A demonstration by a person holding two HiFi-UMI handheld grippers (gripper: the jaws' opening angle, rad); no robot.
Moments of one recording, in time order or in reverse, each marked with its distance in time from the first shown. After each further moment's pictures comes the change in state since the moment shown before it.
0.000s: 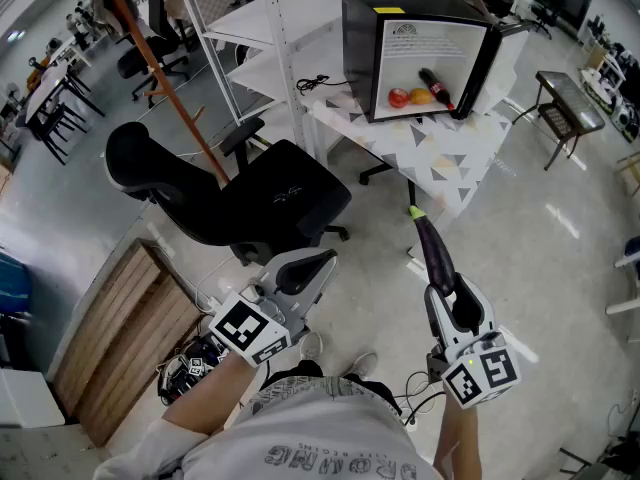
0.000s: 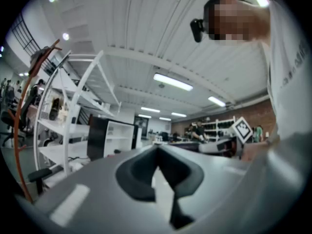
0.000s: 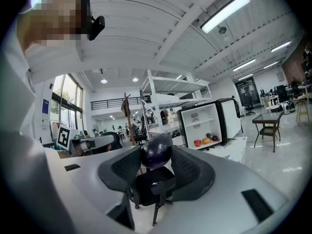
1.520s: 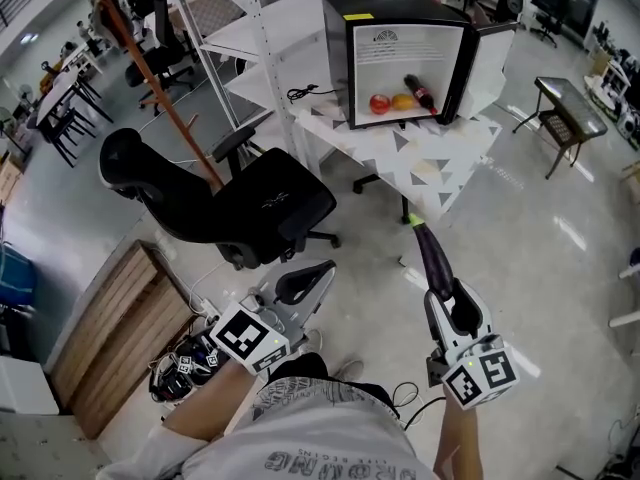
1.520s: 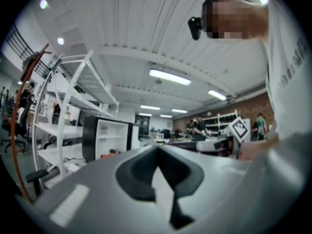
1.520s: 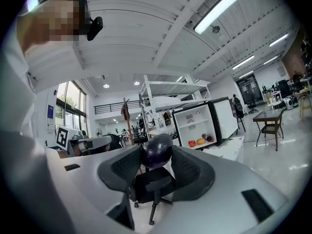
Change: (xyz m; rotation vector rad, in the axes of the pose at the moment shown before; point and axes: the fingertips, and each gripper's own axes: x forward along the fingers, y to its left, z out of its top) left arm 0.064 -0.080 -0.015 0.053 0.030 0.031; right arm -0.057 -0.089 -0.004 0.030 -0.031 0.053
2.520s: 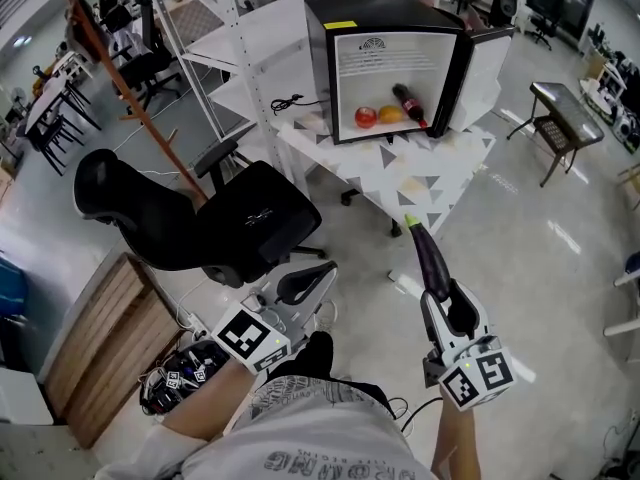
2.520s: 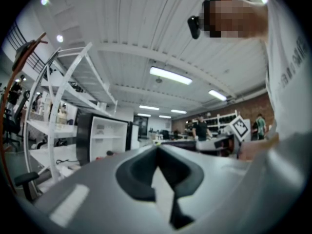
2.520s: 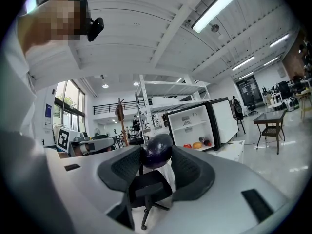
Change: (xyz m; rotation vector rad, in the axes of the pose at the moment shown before) left arm 0.085 0.040 -0.014 -0.002 -0.014 -0.025; right arm 0.053 -0.068 0.013 -0.011 -0.015 -0.009
